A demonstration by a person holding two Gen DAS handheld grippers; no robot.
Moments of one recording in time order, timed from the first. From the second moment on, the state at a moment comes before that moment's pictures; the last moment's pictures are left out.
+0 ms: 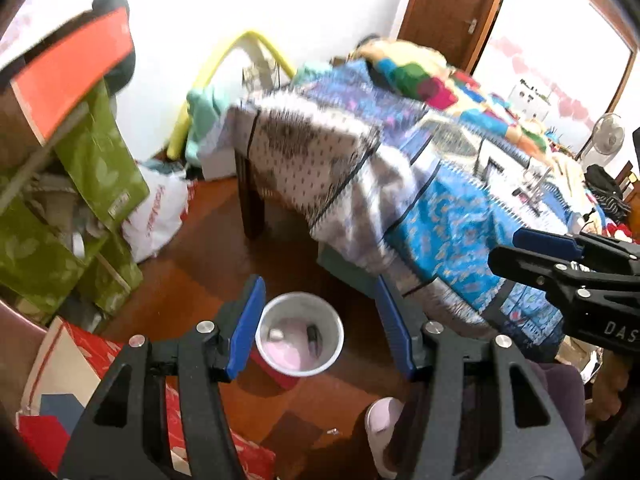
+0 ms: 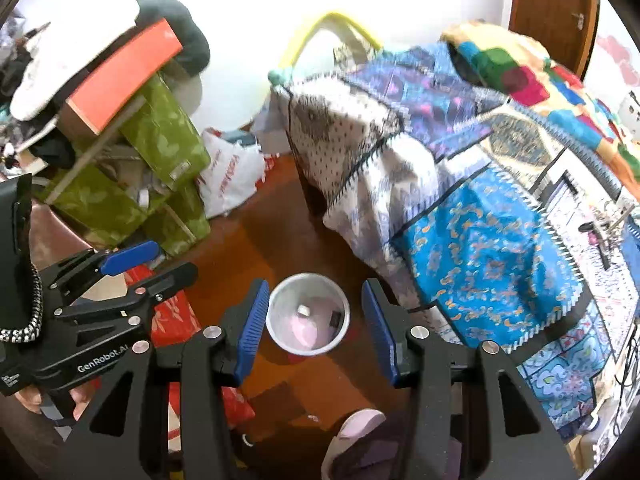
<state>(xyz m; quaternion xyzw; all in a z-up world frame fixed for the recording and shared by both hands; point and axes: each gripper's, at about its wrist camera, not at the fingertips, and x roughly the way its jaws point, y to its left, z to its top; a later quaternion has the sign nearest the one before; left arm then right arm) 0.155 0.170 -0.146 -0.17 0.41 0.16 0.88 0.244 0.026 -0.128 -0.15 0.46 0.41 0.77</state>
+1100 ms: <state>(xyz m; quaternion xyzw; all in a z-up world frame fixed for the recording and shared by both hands) 0.247 -0.036 -0.014 -0.06 0.28 0.02 0.96 0.266 -0.212 0.001 -0.05 0.30 0.25 0.92</state>
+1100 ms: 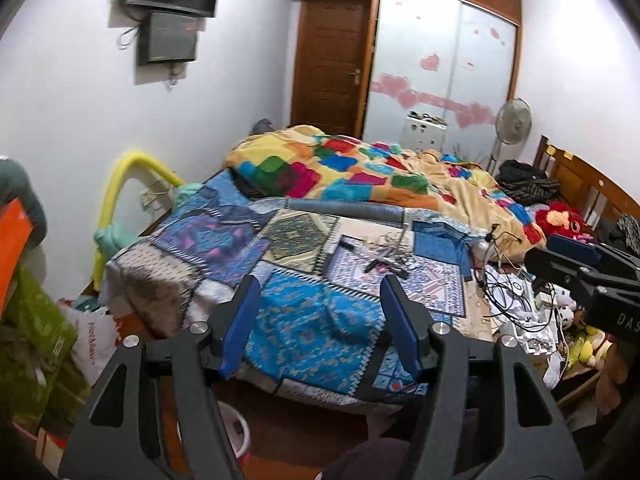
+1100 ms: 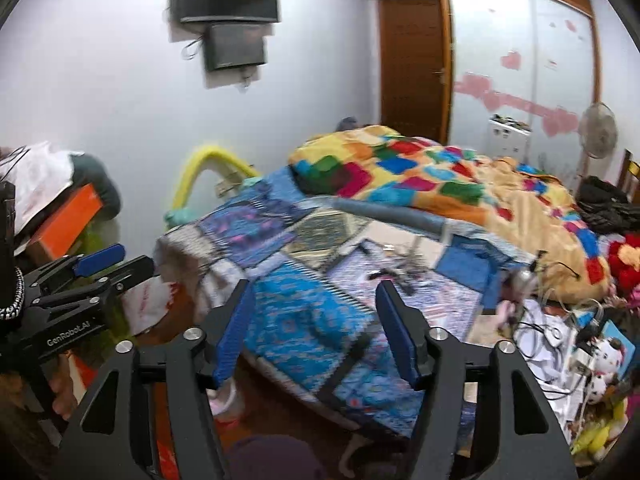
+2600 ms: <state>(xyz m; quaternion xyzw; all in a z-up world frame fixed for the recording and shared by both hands) 0.613 -0.100 -0.234 -0.09 0.45 -0.05 0.89 0.569 -0.251 -0.157 0.08 0.42 0.22 0.88</state>
